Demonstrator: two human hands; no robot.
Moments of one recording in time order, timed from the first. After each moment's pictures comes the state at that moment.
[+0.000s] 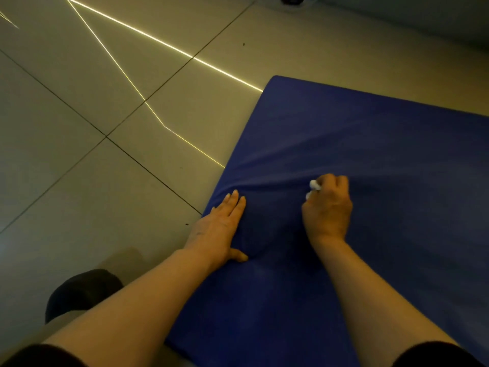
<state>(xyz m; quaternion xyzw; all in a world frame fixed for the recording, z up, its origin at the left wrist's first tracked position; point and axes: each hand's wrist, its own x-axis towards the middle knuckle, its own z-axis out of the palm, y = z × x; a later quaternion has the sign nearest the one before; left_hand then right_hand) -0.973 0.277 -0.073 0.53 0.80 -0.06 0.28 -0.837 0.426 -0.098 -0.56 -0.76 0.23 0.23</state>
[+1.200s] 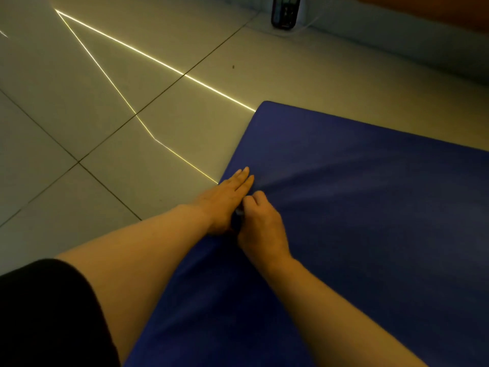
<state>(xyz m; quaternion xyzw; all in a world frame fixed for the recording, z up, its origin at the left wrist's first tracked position) -1.038 0.395 -0.067 0.61 0.74 -0.07 0.28 -0.913 0.424 -0.097 -0.33 -0.89 0.28 0.16</state>
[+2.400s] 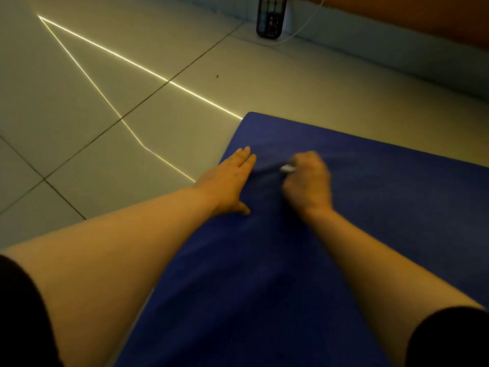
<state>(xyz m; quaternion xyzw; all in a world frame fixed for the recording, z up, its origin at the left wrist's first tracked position) -1.048 0.469 -0.063 0.62 0.76 -0.06 0.20 -0.911 0.568 -0.094 -0.47 -0.84 0.20 0.17</state>
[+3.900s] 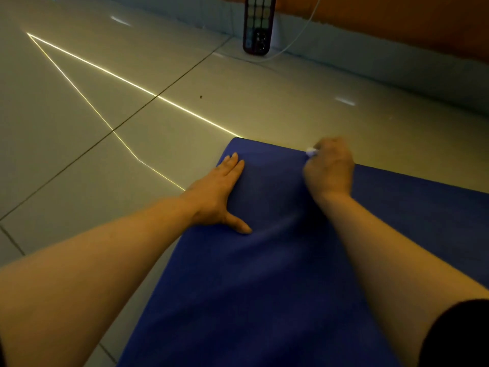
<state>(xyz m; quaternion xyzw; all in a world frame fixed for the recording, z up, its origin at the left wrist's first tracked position) -1.090 0.527 -0.089 0.59 0.76 0.00 0.27 -0.934 0.673 -0.102 -0.53 -0.79 0.18 0.24</state>
